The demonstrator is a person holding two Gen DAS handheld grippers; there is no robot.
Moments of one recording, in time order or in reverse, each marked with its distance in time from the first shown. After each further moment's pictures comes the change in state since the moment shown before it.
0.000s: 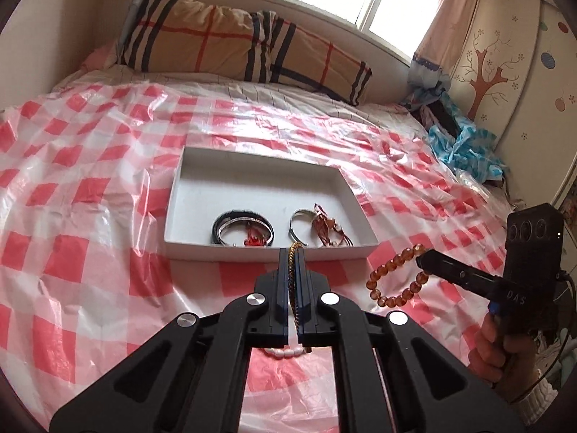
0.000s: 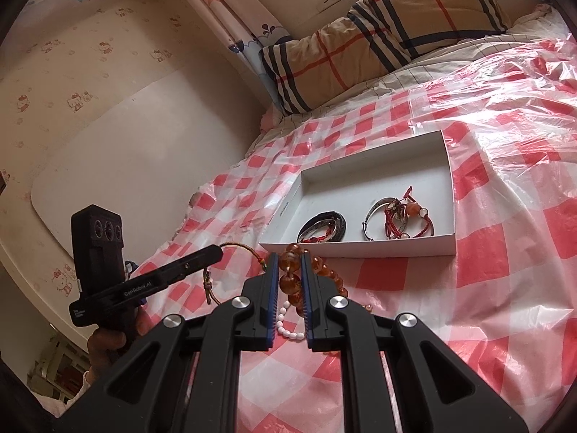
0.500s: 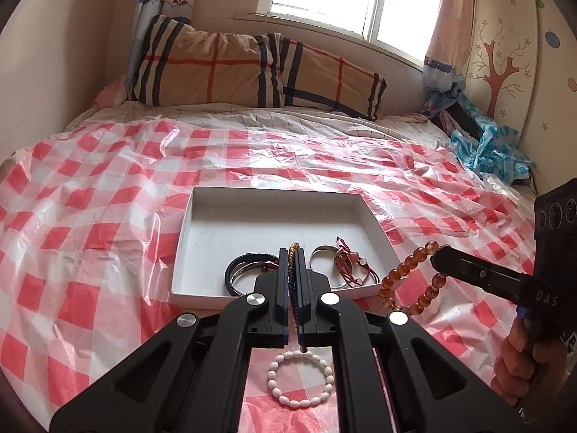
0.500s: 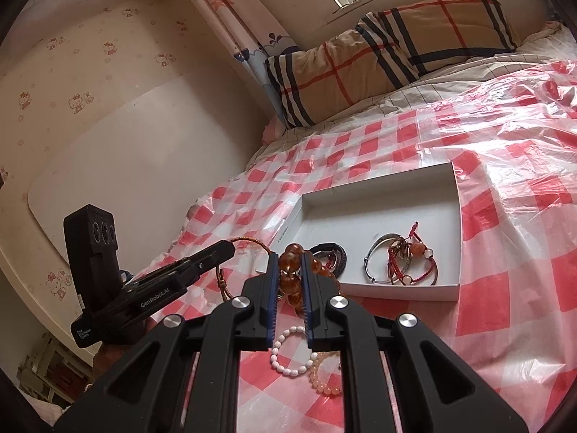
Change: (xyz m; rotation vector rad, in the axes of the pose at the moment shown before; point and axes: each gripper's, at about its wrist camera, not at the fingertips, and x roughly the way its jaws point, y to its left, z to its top) left arm 0.030 -0.018 0.027 0.069 -0.070 0.119; right arm 0.020 -0.002 0.032 -0.038 -0.031 -0.002
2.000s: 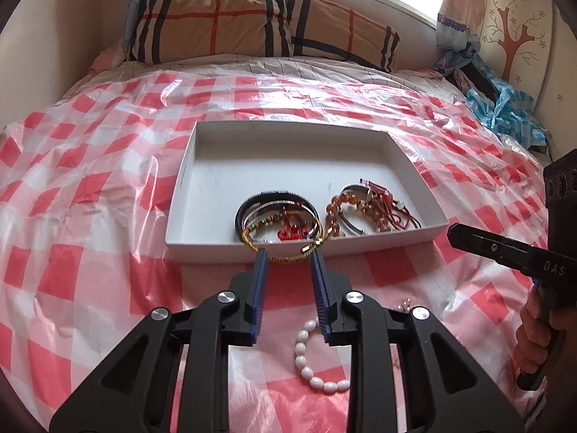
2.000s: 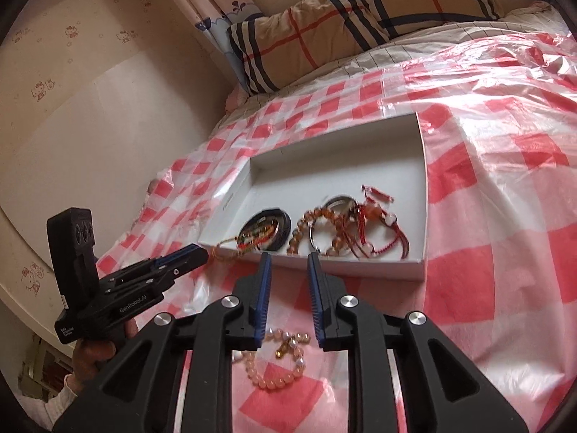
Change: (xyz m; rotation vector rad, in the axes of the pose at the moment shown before) left arm 0.051 0.019 -0.045 0.025 0.183 0.033; right arm 0.029 -0.047 -0.032 0.031 0.175 -0.122
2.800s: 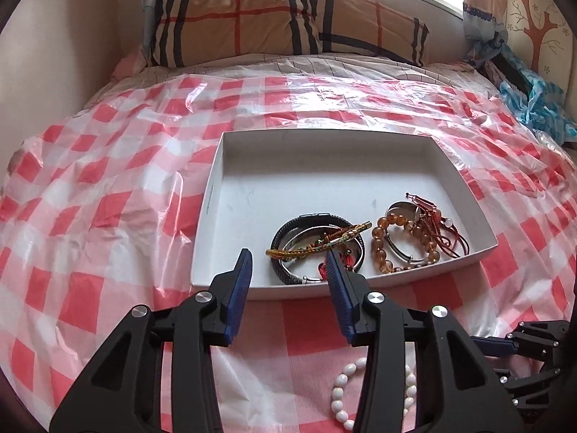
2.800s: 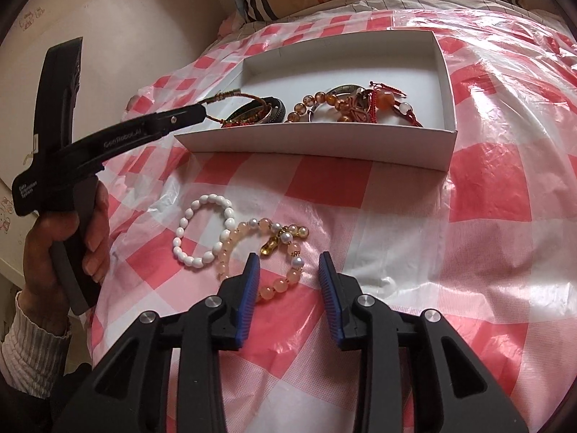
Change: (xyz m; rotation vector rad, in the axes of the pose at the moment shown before) left arm 0.030 0.006 0.035 0.014 0.007 0.167; right arm 0.034 0.013 -0.052 -0.095 0.210 -0.098
